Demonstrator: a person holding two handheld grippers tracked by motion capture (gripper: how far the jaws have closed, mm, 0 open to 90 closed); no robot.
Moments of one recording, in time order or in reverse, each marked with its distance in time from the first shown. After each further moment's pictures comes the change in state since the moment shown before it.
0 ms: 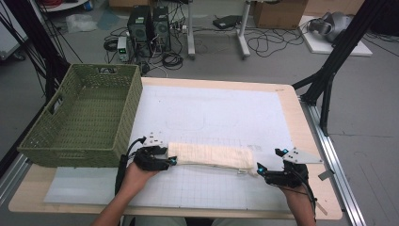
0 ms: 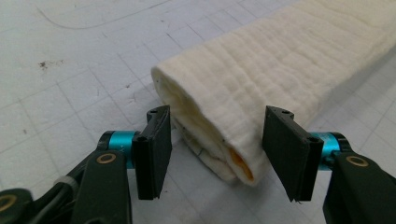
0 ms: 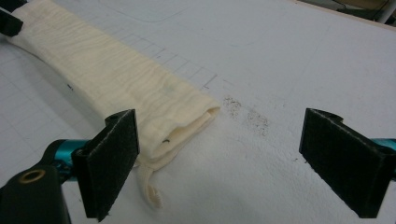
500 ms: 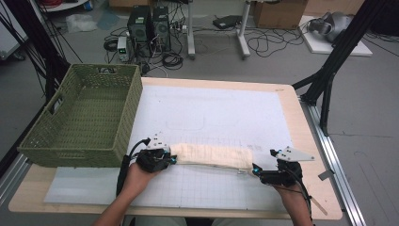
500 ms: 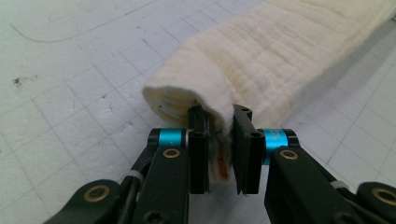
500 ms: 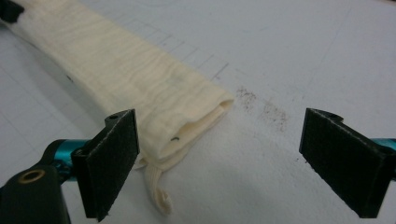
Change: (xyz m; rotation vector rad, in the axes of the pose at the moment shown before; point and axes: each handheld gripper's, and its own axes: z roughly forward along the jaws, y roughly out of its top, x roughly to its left) left arm -0.007 0.002 0.000 0.001 -0.037 0.049; right arm 0.006 0.000 0.016 0.067 0.016 0.002
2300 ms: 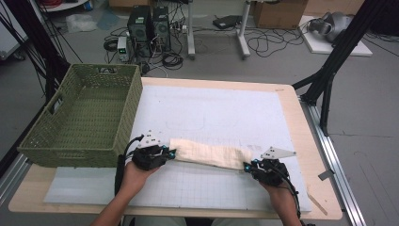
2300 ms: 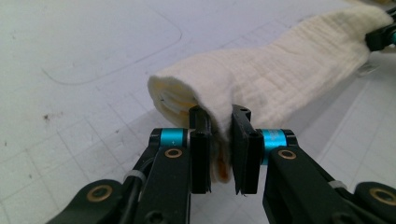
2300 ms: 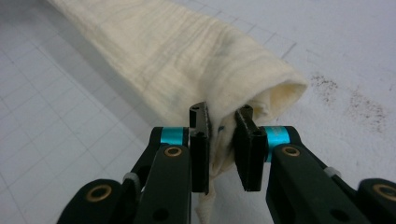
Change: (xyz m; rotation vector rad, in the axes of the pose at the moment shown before) left arm 0.000 0.011 -0.022 -0.166 -0.022 -0.023; right arm 0.022 0.007 0.022 0.093 0.130 0.054
